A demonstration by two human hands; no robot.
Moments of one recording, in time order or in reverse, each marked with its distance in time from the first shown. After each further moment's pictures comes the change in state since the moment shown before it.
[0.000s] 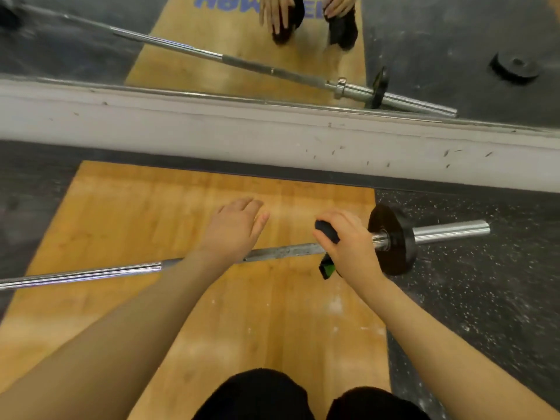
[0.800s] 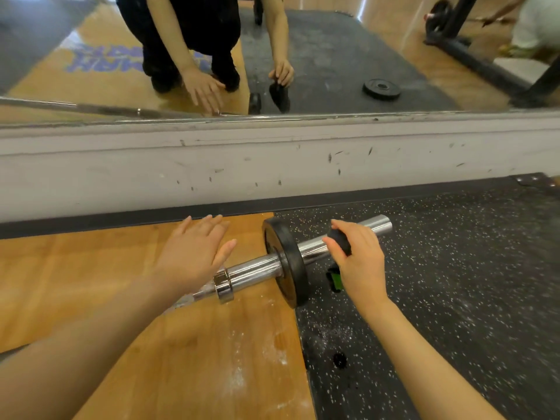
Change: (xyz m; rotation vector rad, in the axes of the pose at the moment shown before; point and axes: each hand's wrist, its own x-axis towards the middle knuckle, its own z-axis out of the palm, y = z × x) left_hand 0.124 0.156 0.144 0.275 0.068 0.301; right_hand -0.066 0.274 -0.046 -0.067 0.488 0.180
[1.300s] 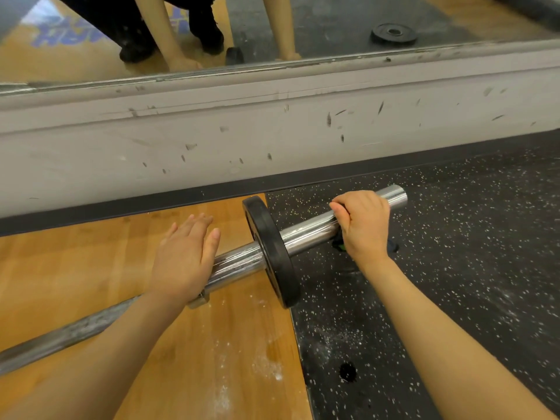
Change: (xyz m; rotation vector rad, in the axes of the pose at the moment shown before) left_hand 0.035 0.023 0.076 -0.245 0.149 -0.218; right_hand 0.046 0.110 0.072 -0.166 0.035 -0.061
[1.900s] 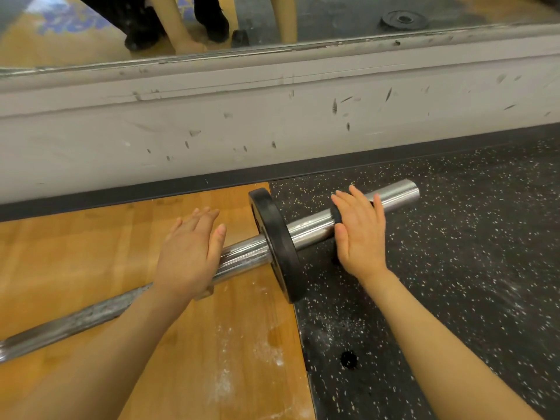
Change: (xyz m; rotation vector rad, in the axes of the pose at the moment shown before) left_hand -0.017 0.011 0.000 -0.010 -0.027 -0.024; right_hand -0.045 0.013 0.016 0.017 -0.051 -0.128
